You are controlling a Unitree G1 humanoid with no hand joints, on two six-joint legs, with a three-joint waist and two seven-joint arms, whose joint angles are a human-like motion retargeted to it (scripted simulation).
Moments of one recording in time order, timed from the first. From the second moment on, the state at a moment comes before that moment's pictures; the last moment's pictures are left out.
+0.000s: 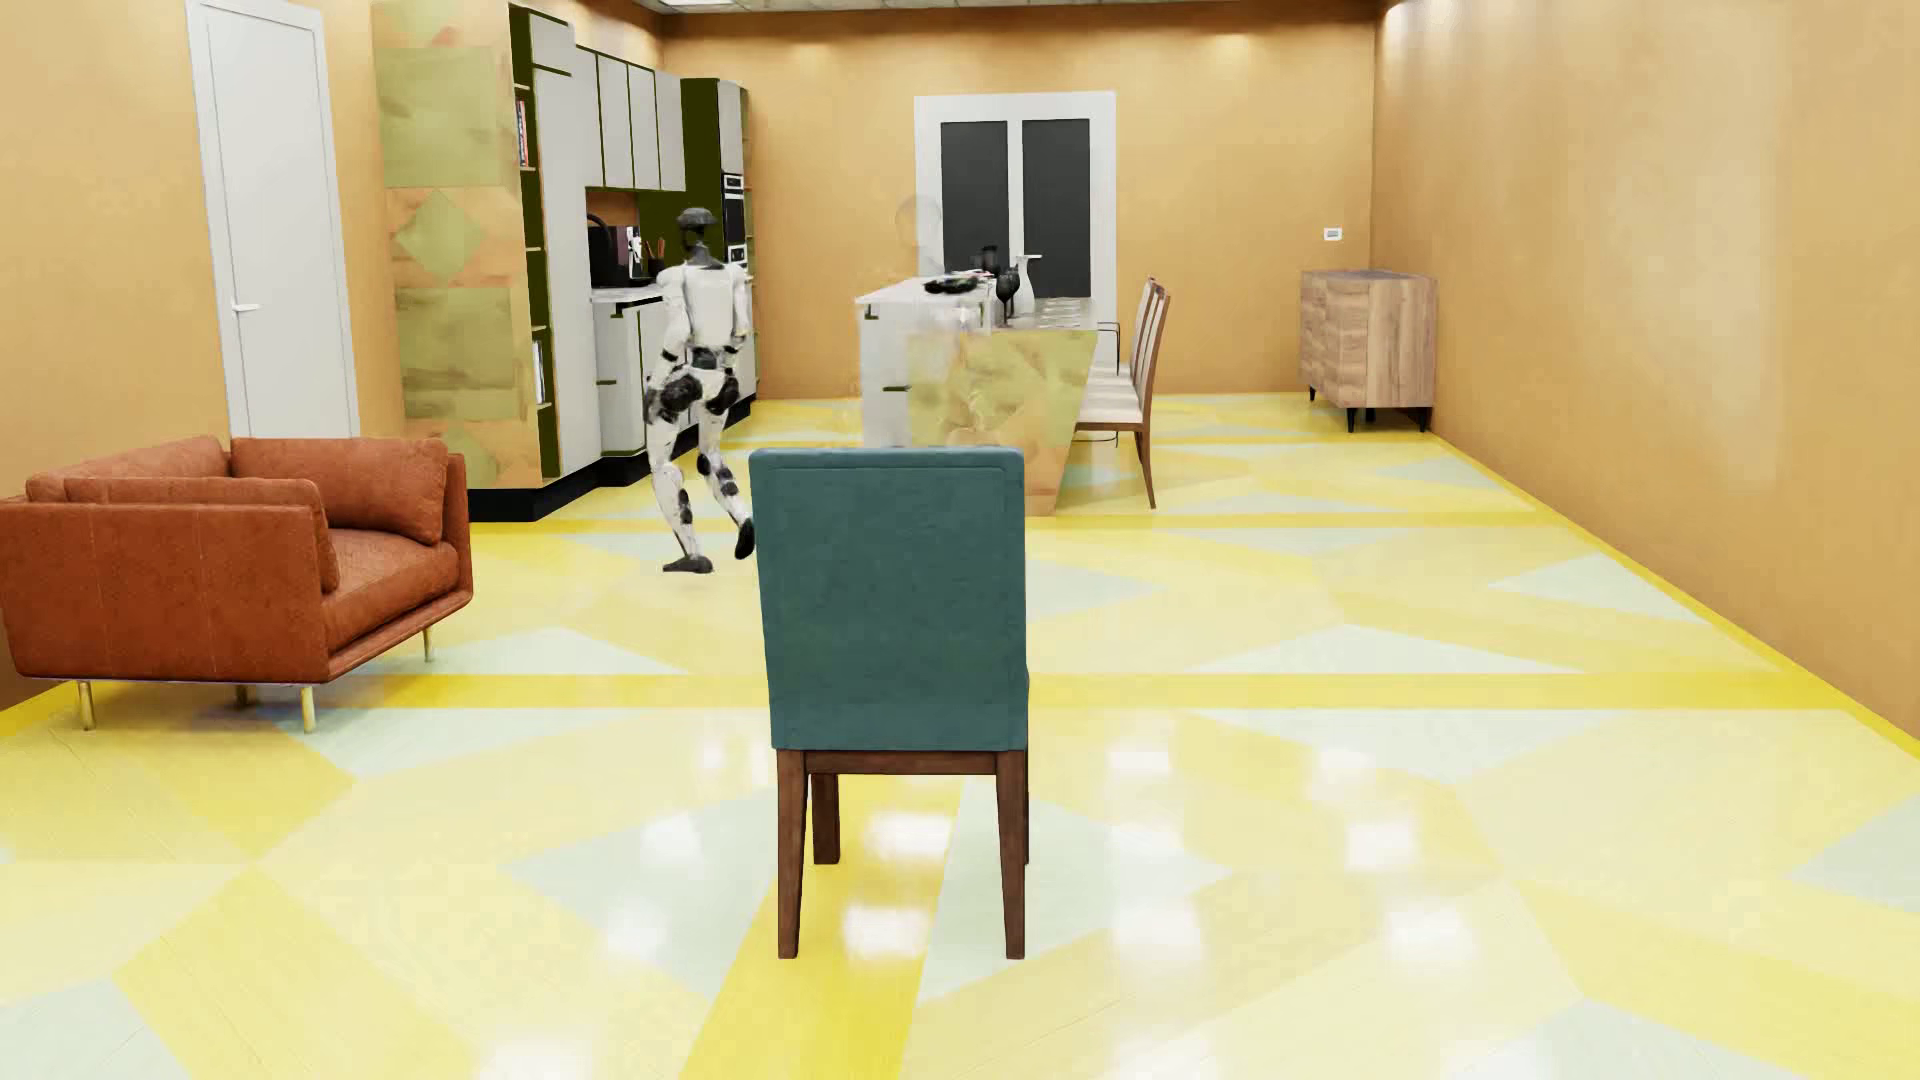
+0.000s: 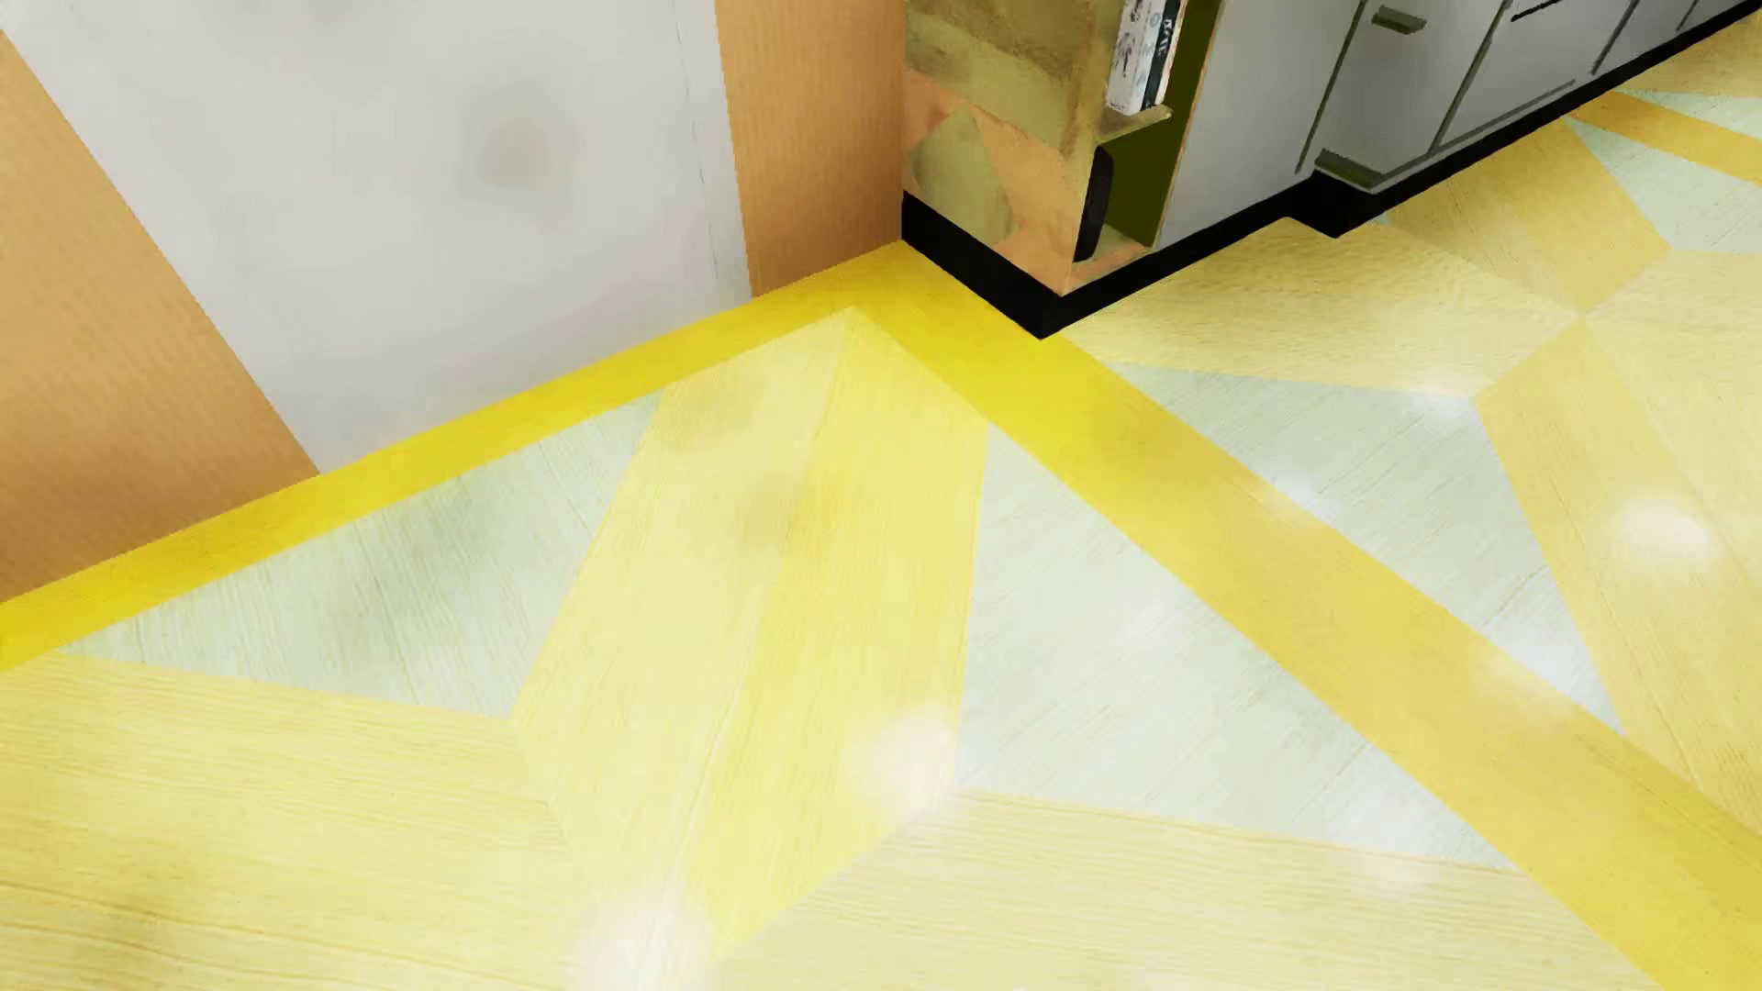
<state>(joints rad) -0.09 -0.29 -0.03 0.02 -0.20 -0.04 0.29 -0.15 0.17 0.53 1.27 0.25 0.14 -0.27 -0.01 -0.01 -0.01 0.09 0.03 0.06 -0.05 0.70 0.72 0.91 -1.11 0.22 0.36 -0.01 -0.04</state>
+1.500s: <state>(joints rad) 0.02 -0.47 -0.15 0.03 -0.04 0.02 0.32 -0.16 0.16 0.37 0.74 -0.06 0.51 -0.40 -0.09 0.21 0.12 0.07 0.03 -0.56 -0.14 0.30 0.54 0.90 -1.08 0.00 0.16 -0.03 0.16</state>
